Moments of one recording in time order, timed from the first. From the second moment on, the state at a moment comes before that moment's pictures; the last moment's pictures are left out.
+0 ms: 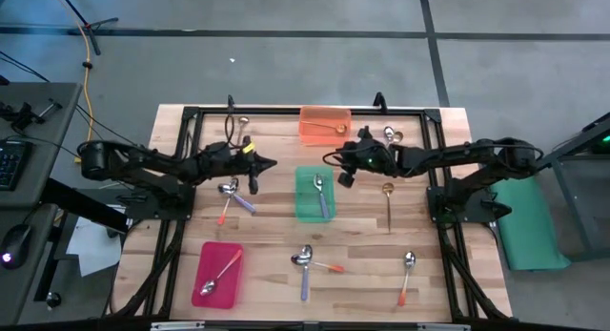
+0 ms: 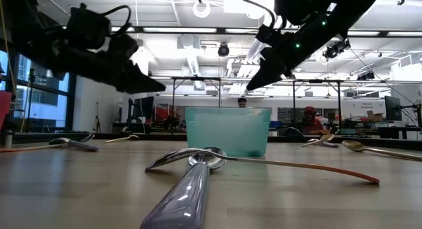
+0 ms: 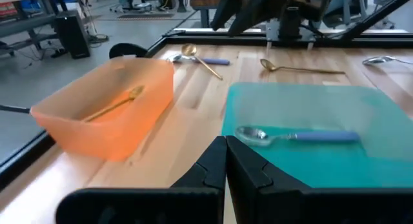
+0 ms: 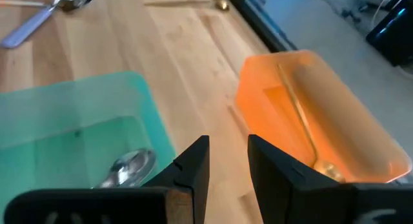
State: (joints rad) left arm 0.33 1.31 0.20 0.90 0.10 0.08; right arm -0.18 1.40 0.73 0.08 0.31 -0.03
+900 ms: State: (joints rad) left arm 0.36 1.31 0.12 1.00 -0.04 0.00; right arm -0.51 1.40 0.95 -0.67 0.23 -0.18
